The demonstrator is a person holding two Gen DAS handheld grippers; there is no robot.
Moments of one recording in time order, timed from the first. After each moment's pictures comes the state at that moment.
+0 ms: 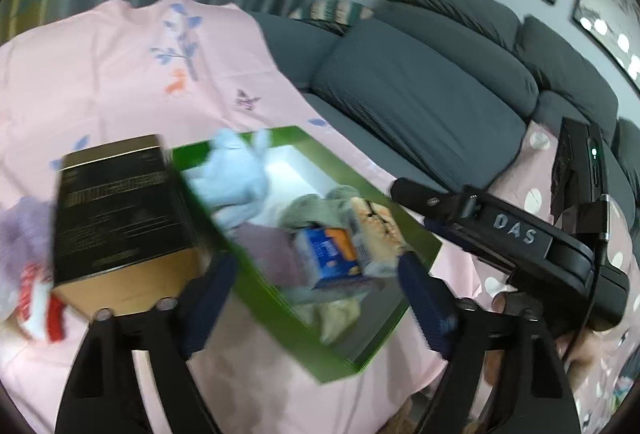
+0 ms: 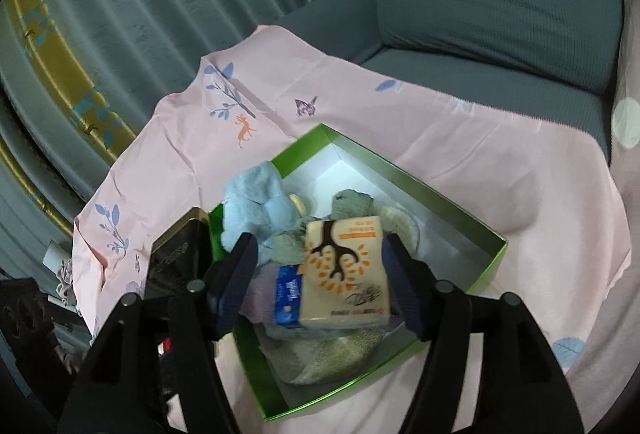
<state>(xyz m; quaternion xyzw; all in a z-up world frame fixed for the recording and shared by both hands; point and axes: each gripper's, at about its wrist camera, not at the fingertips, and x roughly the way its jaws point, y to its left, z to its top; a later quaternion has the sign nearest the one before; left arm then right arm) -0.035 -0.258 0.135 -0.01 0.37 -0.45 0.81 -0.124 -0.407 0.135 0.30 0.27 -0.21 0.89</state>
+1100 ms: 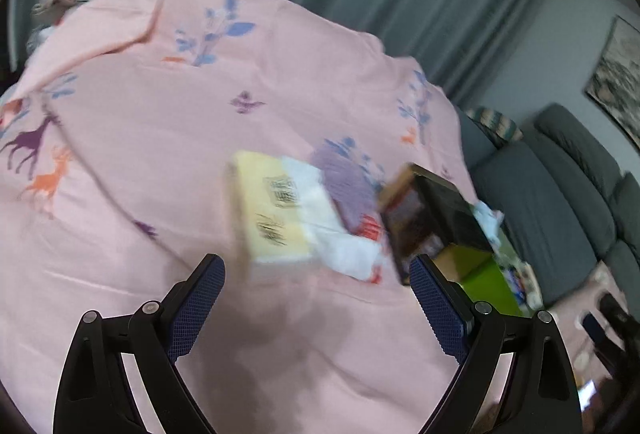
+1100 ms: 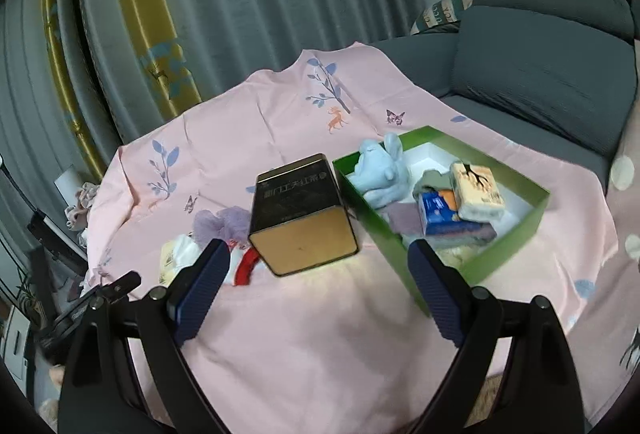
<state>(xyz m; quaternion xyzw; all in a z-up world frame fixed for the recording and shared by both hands) 0.014 0.050 0.076 -0.18 0.36 -0.22 0.89 -0.162 -0.214 0.165 0.19 0.25 -0.16 0.94</state>
